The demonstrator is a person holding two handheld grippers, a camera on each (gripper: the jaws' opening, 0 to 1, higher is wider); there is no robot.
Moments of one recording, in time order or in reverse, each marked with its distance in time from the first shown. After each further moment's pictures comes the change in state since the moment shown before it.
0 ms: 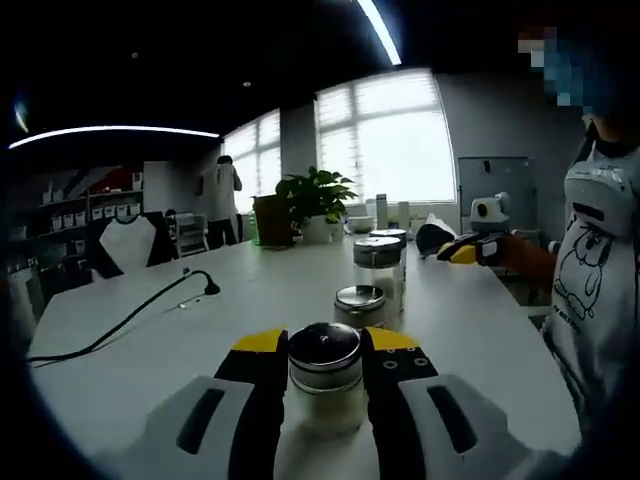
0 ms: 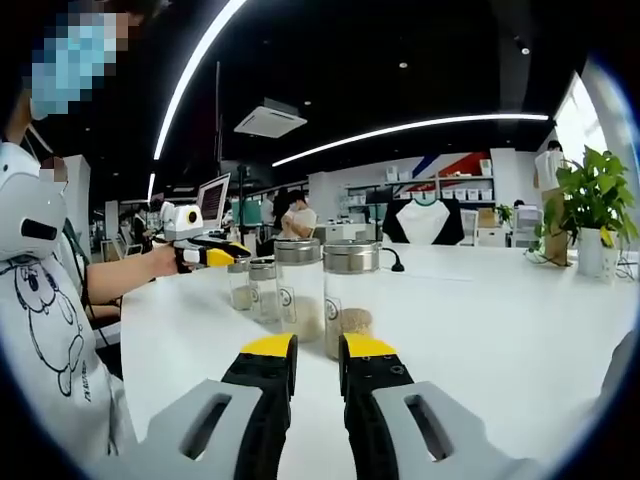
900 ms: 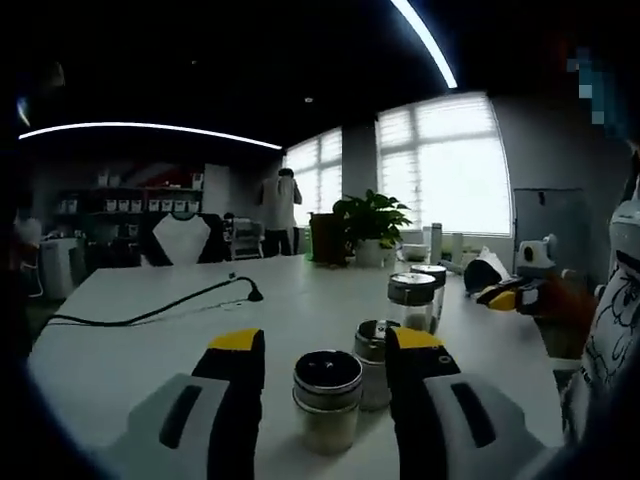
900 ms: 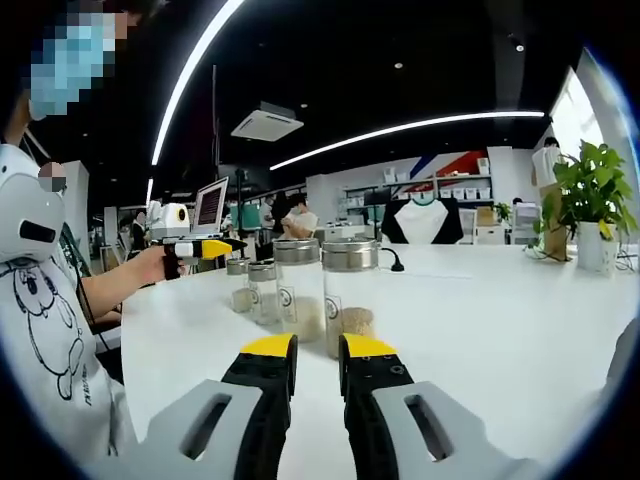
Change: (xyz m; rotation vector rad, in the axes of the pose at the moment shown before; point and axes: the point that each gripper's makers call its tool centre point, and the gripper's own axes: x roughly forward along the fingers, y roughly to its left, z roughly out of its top) left arm -0.011 0.008 0.022 -0.099 -0.075 0.394; right arm 0.000 0.003 0.001 0.017 -0.021 0.001
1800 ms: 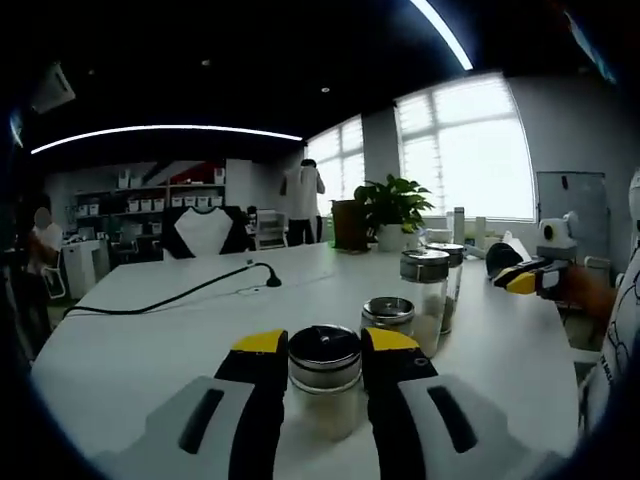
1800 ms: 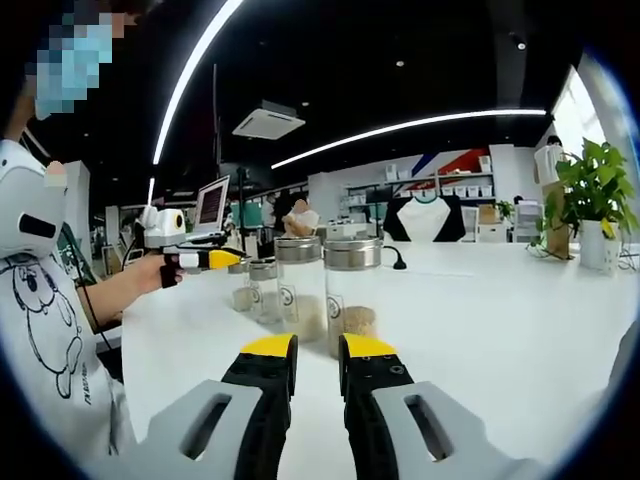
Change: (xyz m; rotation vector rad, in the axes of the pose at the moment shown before) left arm 0.001 -0.003 -0.024 0.008 0.051 0.047; right arm 0.005 -0.001 -0.005 0.004 0.019 0.001
